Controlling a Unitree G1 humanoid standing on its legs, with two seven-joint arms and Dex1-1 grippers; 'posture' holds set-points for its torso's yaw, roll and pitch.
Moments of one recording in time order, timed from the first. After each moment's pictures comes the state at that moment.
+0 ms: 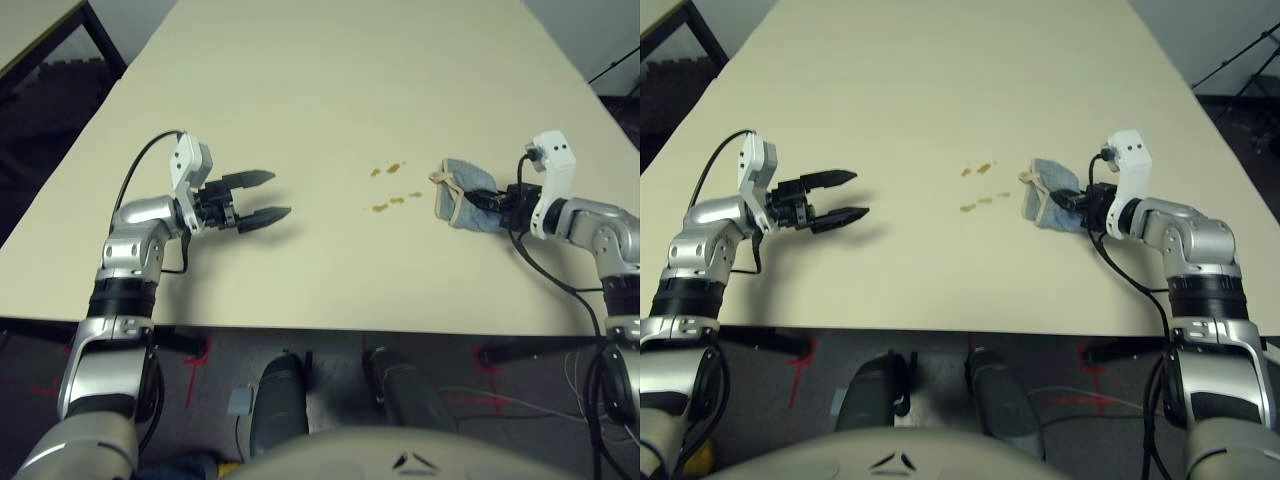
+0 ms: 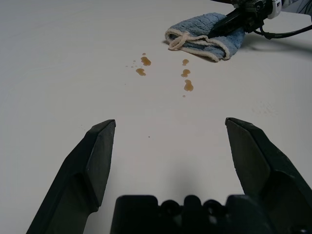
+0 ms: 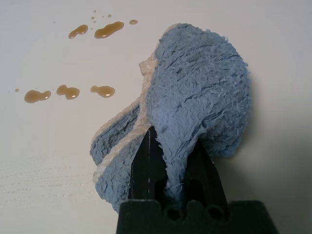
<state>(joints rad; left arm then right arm) -0.53 0.61 0.06 0.41 -0.40 0.15 -1.29 -0.52 -0.60 -0.10 0.31 0.39 0.77 0.74</state>
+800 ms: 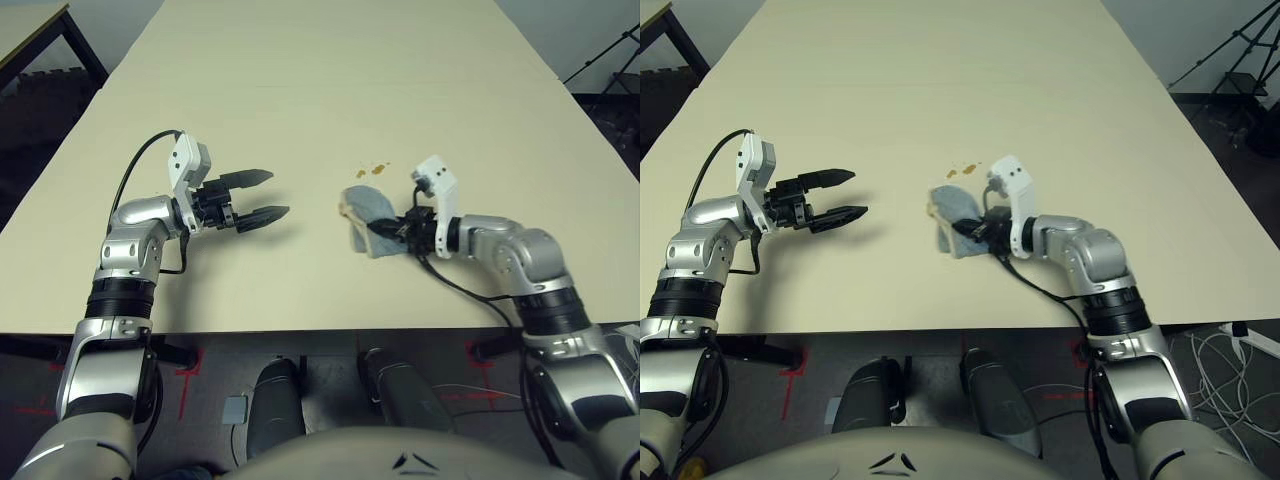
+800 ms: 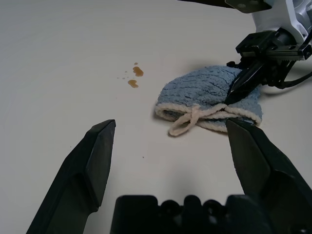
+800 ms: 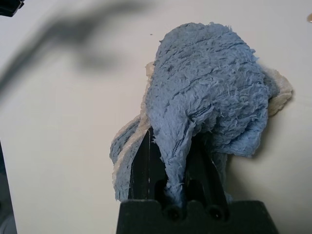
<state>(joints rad) -0.54 0.61 0.06 0.42 -0.40 0.14 -1.28 -0.50 -0.30 0.12 0.04 0.40 0.92 0.76</state>
